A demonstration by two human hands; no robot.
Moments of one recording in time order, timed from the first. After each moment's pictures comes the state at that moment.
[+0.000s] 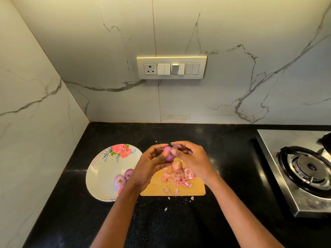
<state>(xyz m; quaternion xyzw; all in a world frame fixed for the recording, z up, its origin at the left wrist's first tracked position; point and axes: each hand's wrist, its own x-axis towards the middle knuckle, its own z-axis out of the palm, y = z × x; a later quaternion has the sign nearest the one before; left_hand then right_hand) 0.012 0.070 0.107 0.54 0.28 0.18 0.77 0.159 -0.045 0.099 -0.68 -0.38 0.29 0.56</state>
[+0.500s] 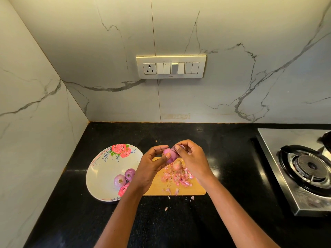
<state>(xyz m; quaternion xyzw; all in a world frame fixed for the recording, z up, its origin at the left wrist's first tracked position) 0.014 0.065 0.095 0.57 0.30 0.20 0.74 0.152 -0.036 0.088 -0.72 -0.31 0.24 0.57</state>
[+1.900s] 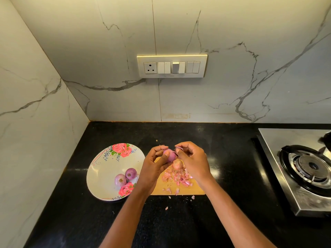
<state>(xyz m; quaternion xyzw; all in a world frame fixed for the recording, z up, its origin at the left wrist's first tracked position) 0.020 0.058 0.083 0.53 0.32 0.23 0.75 0.146 -0.041 0.087 -0.74 -0.31 0.20 0.56</state>
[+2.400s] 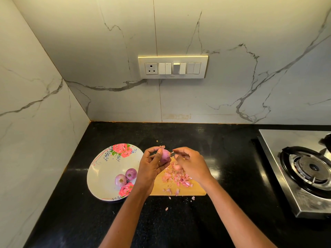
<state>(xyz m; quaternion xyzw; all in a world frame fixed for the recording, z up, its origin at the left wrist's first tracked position) 0.018 0.061 0.081 0.48 0.35 0.27 0.76 0.152 -0.039 0.077 -0.77 -0.34 0.28 0.46</state>
